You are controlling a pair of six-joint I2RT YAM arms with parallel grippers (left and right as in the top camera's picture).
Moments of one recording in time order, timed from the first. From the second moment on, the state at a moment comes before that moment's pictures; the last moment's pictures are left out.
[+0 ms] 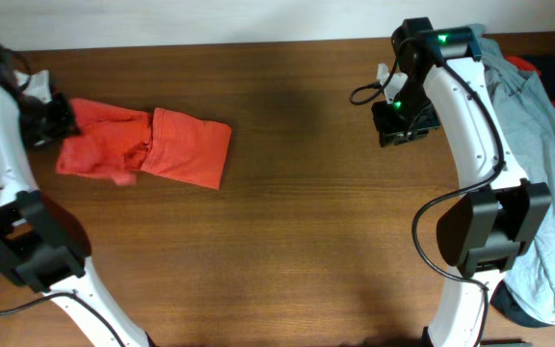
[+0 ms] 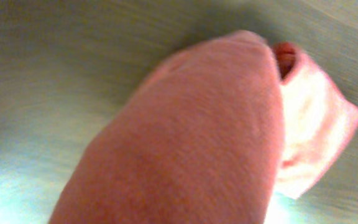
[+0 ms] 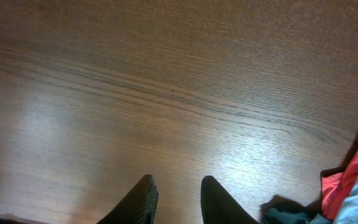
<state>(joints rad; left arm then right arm) 0.39 2.22 2.21 -1.37 0.25 0.05 0.10 2.10 2.10 -1.58 -0.09 -0.07</state>
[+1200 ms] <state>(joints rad) -0.03 2.22 2.23 -1.21 0.23 0.00 0.10 2.10 2.10 -1.60 -0.09 -0.07</state>
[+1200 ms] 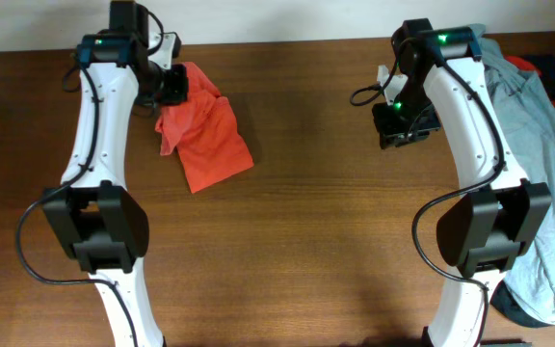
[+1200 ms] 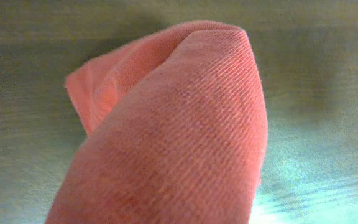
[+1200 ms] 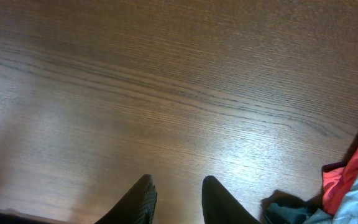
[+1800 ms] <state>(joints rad) -0.18 2.22 2.19 -1.47 0.07 0.01 0.10 2.10 2.10 -1.60 -0.09 -0.07</state>
